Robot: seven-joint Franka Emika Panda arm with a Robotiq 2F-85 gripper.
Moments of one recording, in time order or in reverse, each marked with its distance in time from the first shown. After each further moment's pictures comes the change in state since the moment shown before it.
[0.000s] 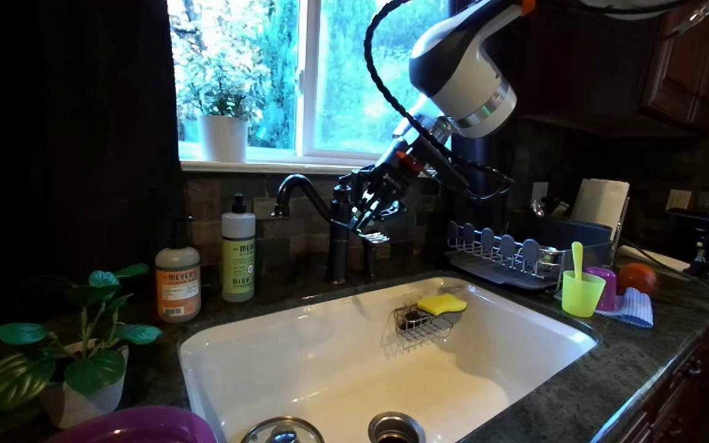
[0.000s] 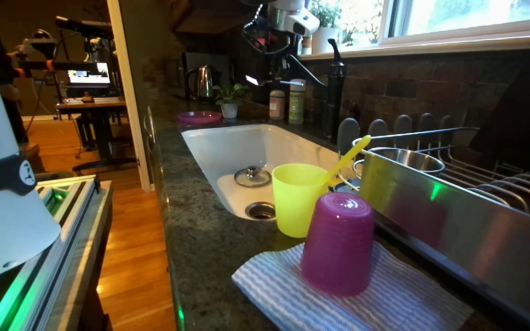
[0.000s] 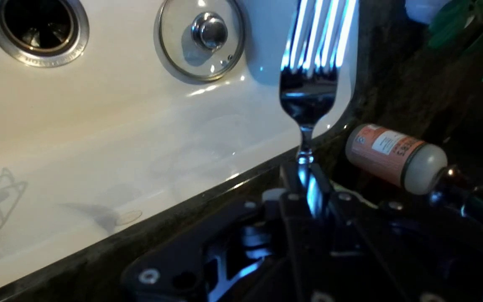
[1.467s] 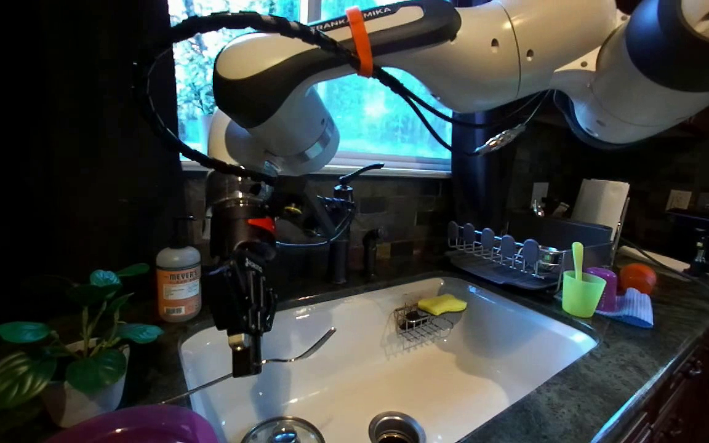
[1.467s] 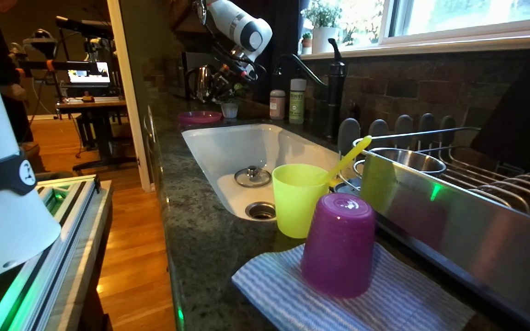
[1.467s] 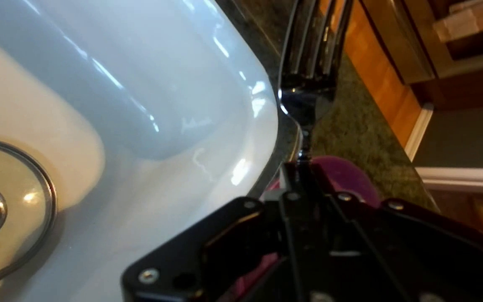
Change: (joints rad) arm 0.302 0.752 0.179 1.002 -0.459 -0.931 -0.141
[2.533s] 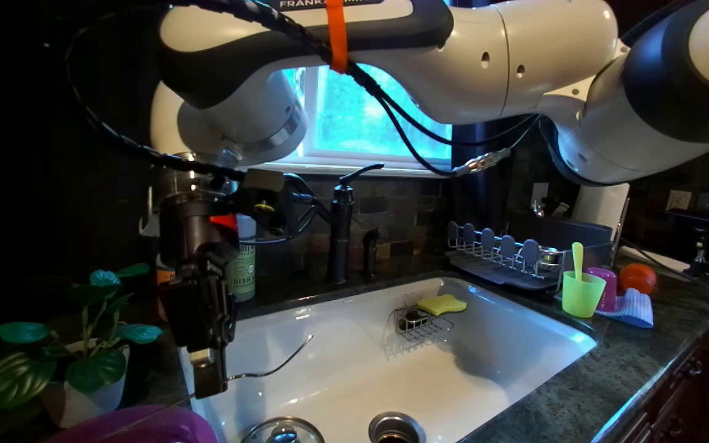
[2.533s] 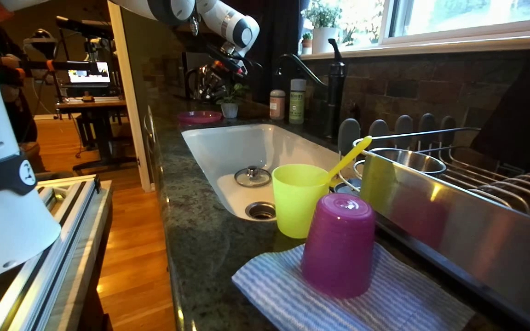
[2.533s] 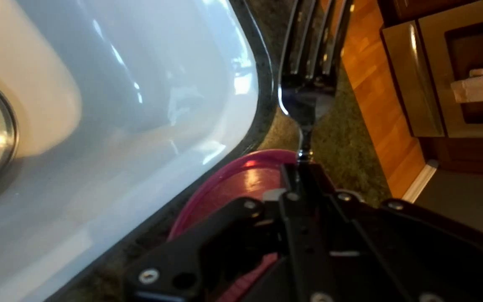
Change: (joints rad) arm 0.132 0.143 0.000 0.299 -0.086 -0.143 -0.097
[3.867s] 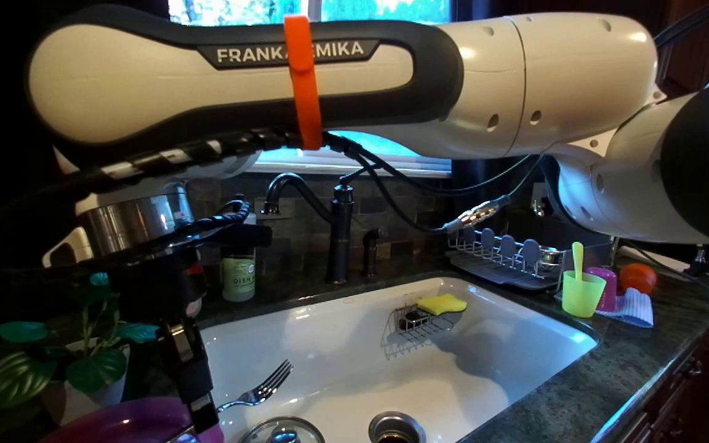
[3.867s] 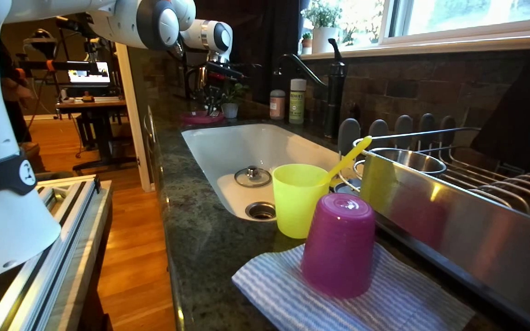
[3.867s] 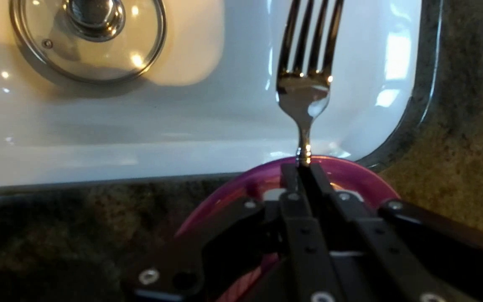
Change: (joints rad) arm 0.220 0.160 -0.170 0.266 -0.275 -0.011 -0.443
